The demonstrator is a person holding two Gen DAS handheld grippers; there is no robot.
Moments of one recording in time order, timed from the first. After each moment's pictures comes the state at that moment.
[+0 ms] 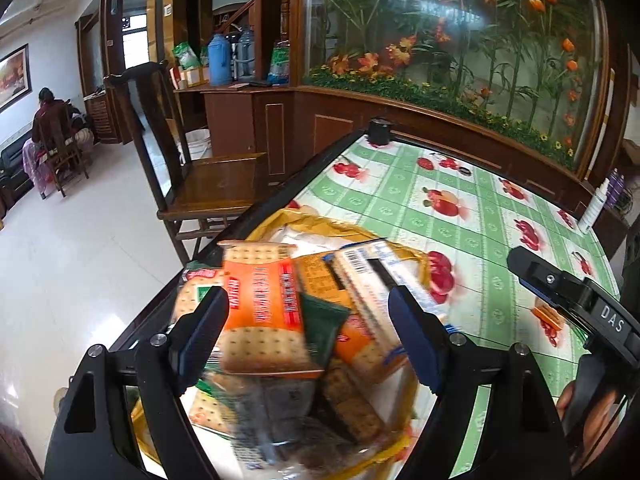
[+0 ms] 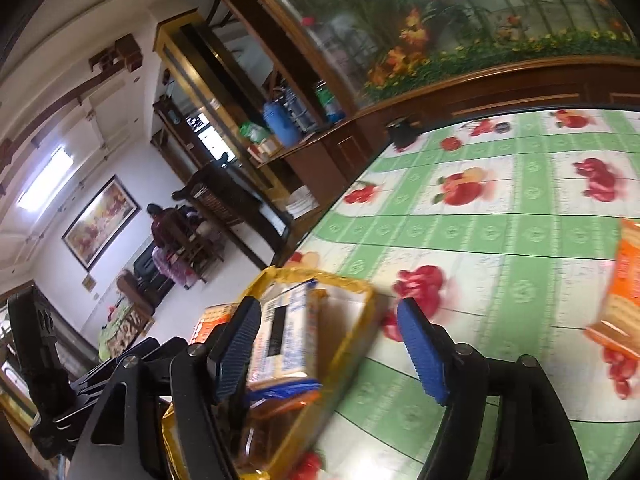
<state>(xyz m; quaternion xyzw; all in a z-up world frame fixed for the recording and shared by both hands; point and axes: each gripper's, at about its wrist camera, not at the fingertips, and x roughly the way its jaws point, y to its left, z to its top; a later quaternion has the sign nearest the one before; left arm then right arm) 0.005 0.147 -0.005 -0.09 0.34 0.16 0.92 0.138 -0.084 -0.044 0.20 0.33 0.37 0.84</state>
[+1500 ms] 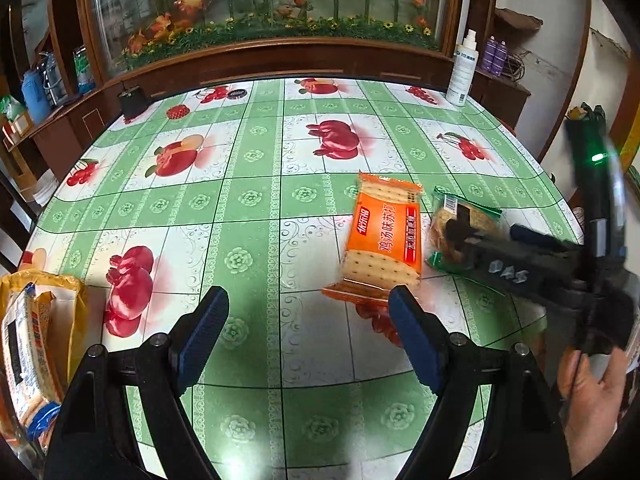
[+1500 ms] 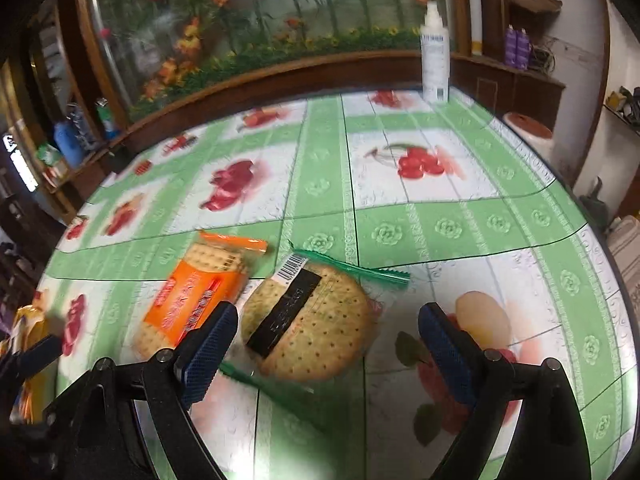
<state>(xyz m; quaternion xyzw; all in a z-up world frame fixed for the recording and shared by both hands) 0.130 -0.080 -0.048 0.02 0.43 -0.09 0.90 0.202 -0.301 -0.117 0.12 0.42 0.00 0.90</state>
